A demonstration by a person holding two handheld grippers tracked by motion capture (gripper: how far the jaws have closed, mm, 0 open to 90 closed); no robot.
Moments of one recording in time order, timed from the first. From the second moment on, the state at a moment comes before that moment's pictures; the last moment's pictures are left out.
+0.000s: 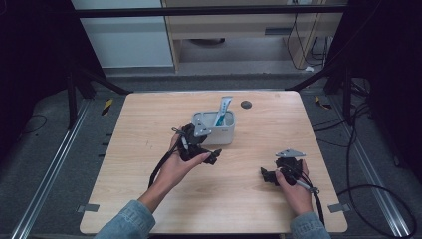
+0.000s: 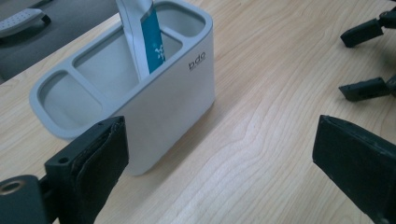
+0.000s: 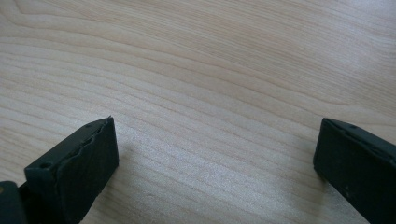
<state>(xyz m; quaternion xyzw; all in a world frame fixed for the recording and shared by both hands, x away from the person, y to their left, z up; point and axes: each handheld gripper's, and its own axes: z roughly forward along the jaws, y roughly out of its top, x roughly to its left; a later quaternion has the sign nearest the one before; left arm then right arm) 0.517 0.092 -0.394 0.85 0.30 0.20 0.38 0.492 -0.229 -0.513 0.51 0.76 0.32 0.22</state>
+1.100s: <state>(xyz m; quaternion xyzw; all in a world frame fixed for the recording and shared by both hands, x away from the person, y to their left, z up) 0.492 0.184 -0.456 0.84 0.37 0.19 0.34 0.492 -0.230 -0.513 0.51 0.76 0.32 0.23</state>
